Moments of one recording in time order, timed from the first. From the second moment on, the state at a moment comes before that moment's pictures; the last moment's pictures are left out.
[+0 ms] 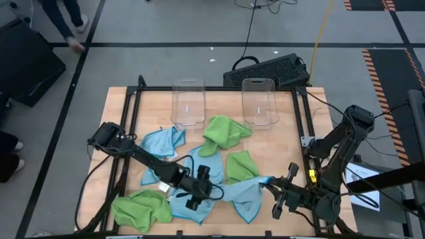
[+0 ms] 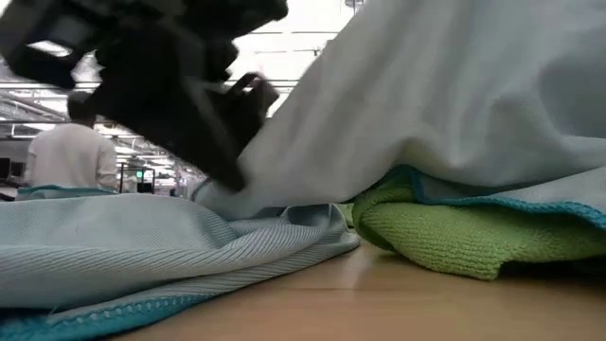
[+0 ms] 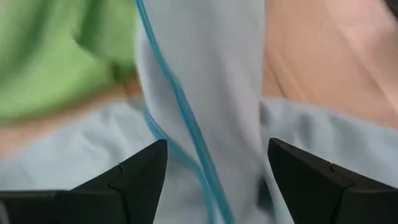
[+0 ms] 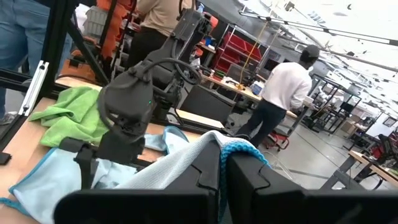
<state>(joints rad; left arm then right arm) -0.46 1.87 1.12 -0.16 -0.11 -0.07 1.02 1.38 0.94 0.27 1.39 -0.26</state>
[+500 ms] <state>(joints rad) -0.57 1.86 1.12 -0.29 -0.29 -0.22 1.01 1.38 0.92 0.27 1.39 -0.22</state>
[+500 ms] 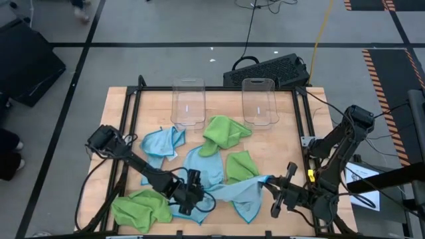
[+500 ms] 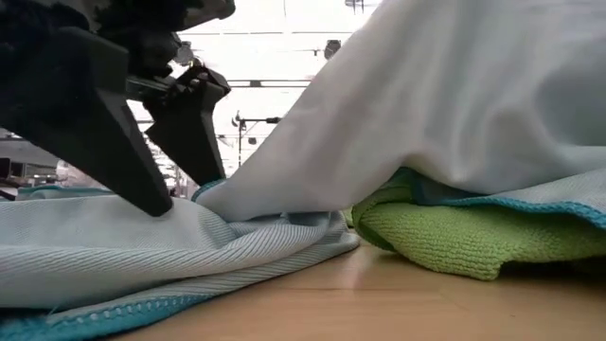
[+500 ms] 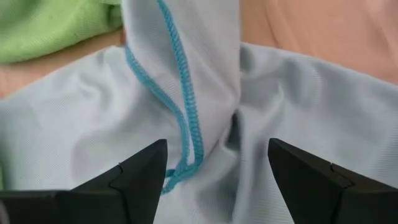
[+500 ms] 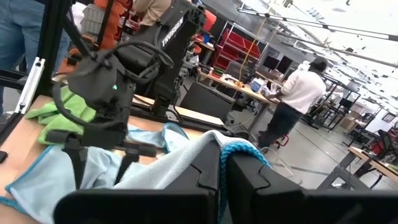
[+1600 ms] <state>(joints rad) -0.54 1.86 1.11 -0.21 -0.29 -0.24 0.99 1.38 0.91 0.29 1.38 -0.23</state>
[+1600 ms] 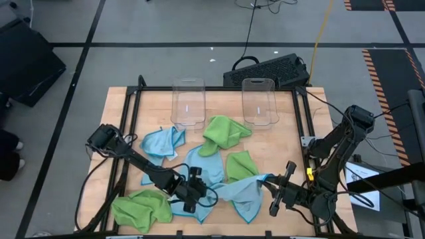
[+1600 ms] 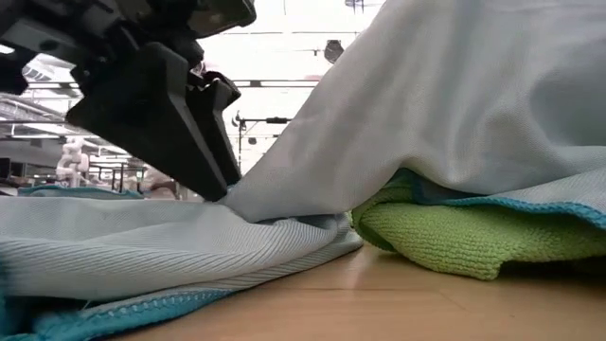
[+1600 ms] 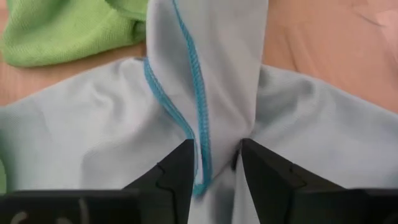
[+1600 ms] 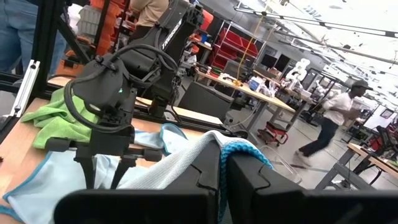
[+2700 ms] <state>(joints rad) -0.50 1.86 1.07 -0.17 -0.21 -0.27 0.99 1.38 0.91 0.29 1.38 -0.23</state>
